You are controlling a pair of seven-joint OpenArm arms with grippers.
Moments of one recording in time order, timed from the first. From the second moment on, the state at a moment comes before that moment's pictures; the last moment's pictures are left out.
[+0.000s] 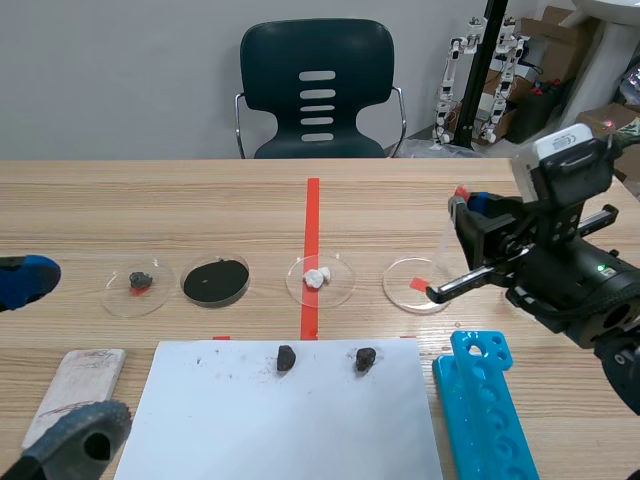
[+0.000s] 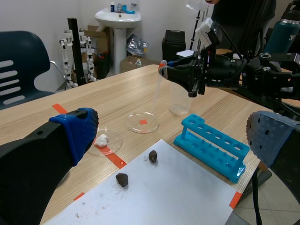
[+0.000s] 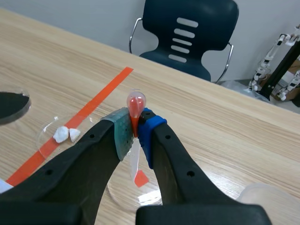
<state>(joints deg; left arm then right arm) 60.4 -34.5 -7.9 115.9 -8.4 -35.0 -45.3 -15.2 19.2 -4.7 91.0 3.9 14.6 14.2</state>
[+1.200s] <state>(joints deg) 60.4 -34.5 -7.9 115.9 -8.4 -35.0 -45.3 -11.7 18.1 -4.7 81.0 0.9 14.5 19.1</state>
